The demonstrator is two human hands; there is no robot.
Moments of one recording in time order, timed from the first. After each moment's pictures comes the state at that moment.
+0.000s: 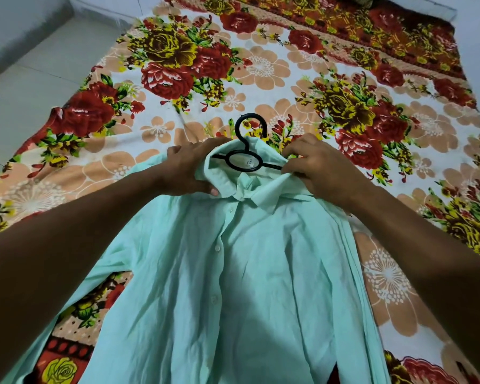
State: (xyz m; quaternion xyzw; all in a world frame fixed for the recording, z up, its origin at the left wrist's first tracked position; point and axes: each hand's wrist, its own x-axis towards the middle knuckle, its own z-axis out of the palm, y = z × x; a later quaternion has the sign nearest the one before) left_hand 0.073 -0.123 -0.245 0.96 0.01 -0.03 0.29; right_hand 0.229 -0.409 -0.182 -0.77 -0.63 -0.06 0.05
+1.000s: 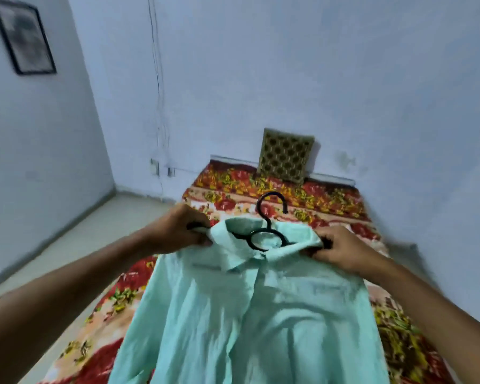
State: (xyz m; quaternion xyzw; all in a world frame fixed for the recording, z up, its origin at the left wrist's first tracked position) left_hand -0.012 -0.150 0.168 0.95 -0.03 0.09 0.31; right_hand 0.130 -0.500 0.181 -0.84 -0.38 0.14 0.35
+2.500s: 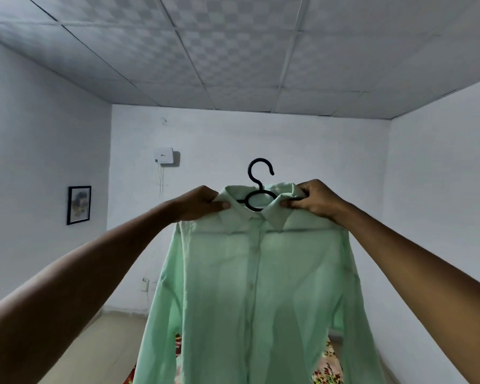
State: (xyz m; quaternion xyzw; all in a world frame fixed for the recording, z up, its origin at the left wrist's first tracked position) left_hand -0.380 -0.370 0.656 0.92 -0.11 0.22 0.29; right_hand -0.266 -0.684 0.682 -0.82 -0.38 -0.15 0.41
